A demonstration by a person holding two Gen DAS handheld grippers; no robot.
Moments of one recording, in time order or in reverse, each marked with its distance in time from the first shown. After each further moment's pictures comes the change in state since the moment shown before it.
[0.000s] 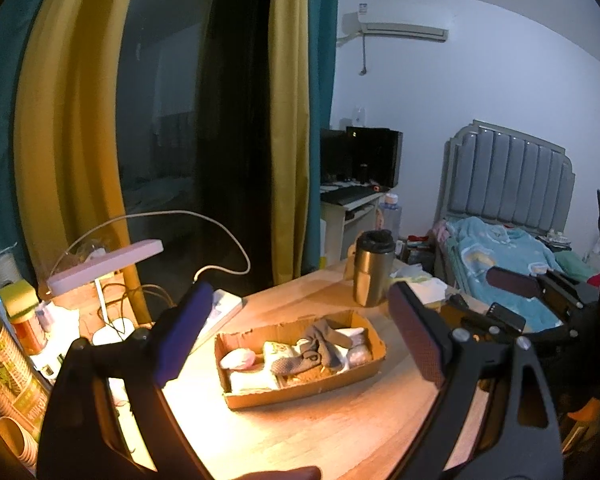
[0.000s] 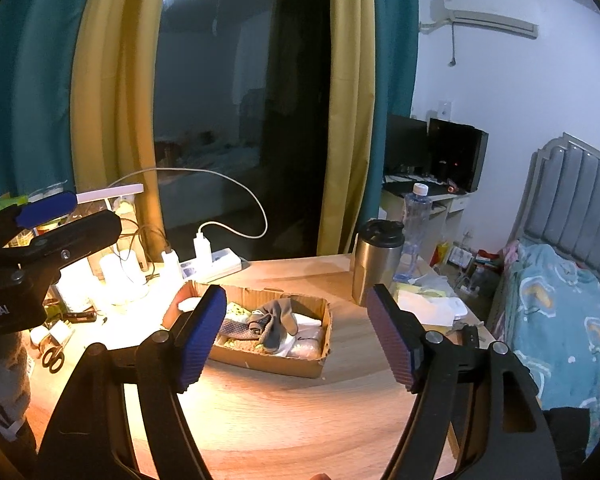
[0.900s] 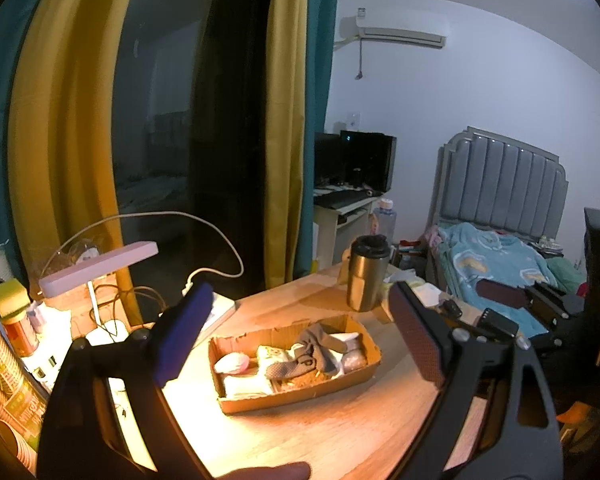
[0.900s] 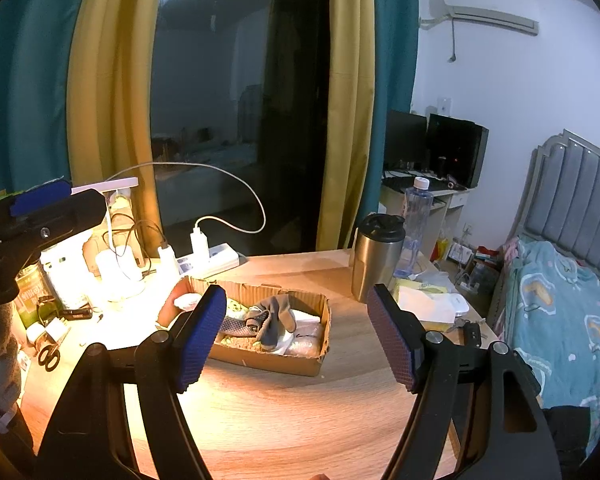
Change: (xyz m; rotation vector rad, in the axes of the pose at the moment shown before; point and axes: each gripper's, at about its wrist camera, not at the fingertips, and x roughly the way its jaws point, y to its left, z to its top) left arm 0.001 0.004 0.004 -0.013 -0.010 -0.028; right arm 0.004 -0.003 -0.002 0.003 0.014 -0.001
